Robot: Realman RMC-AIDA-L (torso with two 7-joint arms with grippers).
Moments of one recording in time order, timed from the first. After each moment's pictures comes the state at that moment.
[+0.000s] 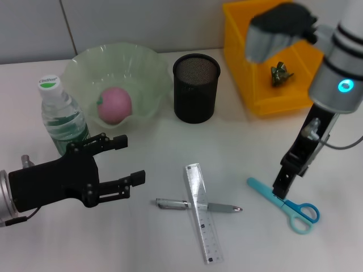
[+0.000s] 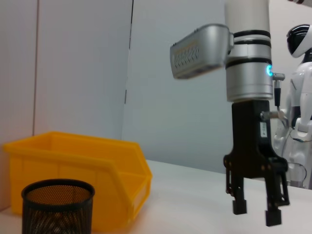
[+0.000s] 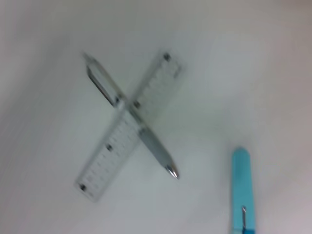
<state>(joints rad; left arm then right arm) -0.43 -2.07 0.87 0.53 1.73 1.62 -1.06 0.98 2.08 -1.13 -1.01 -2.83 -1.95 2.61</state>
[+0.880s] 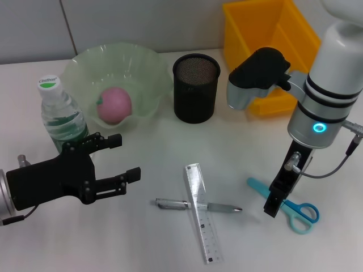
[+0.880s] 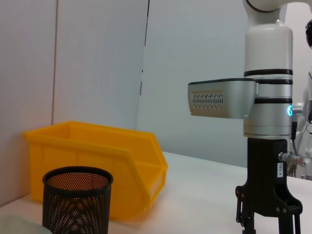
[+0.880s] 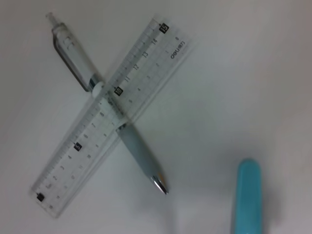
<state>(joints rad) -0.43 -2.06 0.87 0.53 1.73 1.58 -1.06 0.90 2.09 -1.39 -0.91 -2.73 -1.71 2.63</state>
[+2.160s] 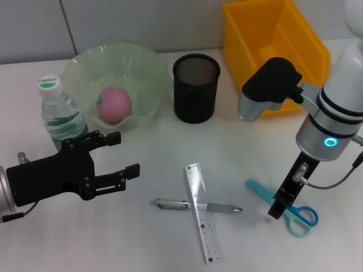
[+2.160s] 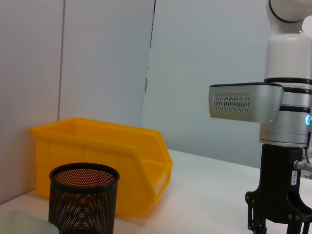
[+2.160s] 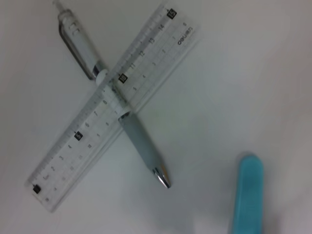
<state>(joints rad) -0.43 -2.06 0.87 0.54 1.73 1.57 -1.09 0.76 2.09 -1.44 -1.04 -2.69 -1.67 2.59</state>
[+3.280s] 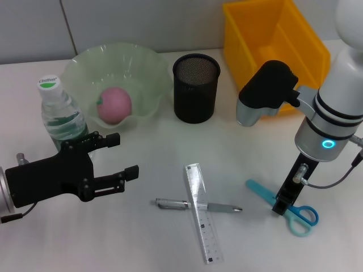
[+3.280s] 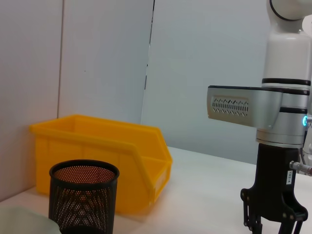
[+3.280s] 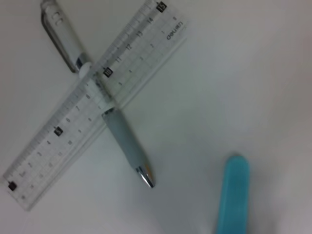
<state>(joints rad) -0.43 -2.06 0.87 0.54 1.74 1.57 -1.09 0.76 2.08 -1.50 -1.04 -2.71 -1.64 2.60</state>
